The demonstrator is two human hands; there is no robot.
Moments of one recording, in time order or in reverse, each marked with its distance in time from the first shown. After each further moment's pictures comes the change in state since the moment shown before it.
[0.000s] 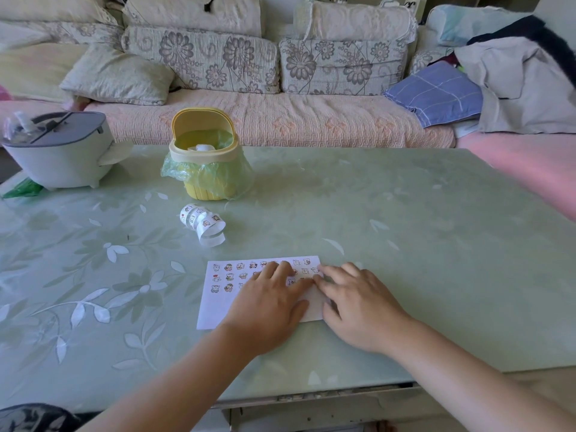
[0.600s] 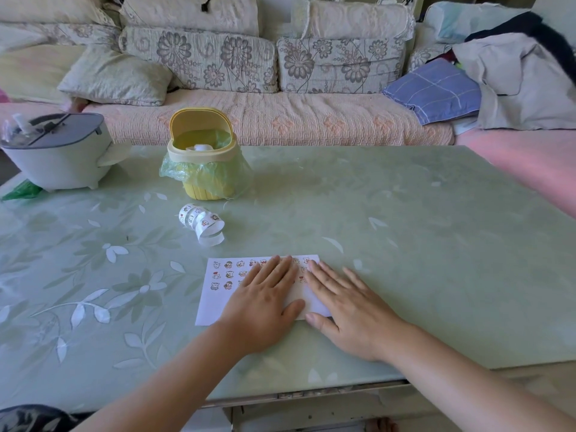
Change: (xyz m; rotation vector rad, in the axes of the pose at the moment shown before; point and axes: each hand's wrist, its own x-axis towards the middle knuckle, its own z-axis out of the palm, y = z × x) left_hand -0.004 -0.011 0.009 -0.133 -0.255 -0.112; right_hand -0.007 -0.006 0.001 0.102 -0.265 -0.079
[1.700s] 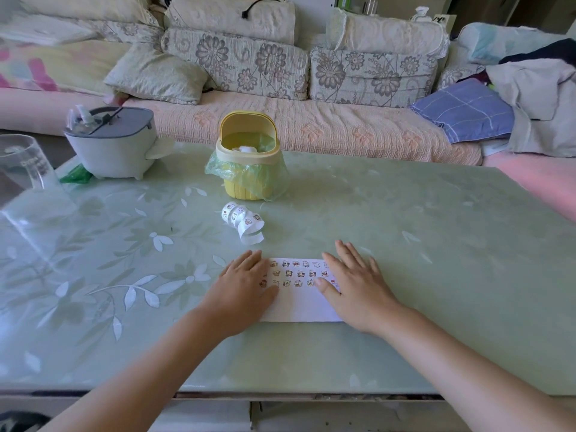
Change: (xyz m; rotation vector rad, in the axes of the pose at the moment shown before) left_hand -0.038 -0.074 -0.036 -0.163 0.083 -0.234; right_hand 0.057 -0.037 -0.019 0.113 0.082 0.219
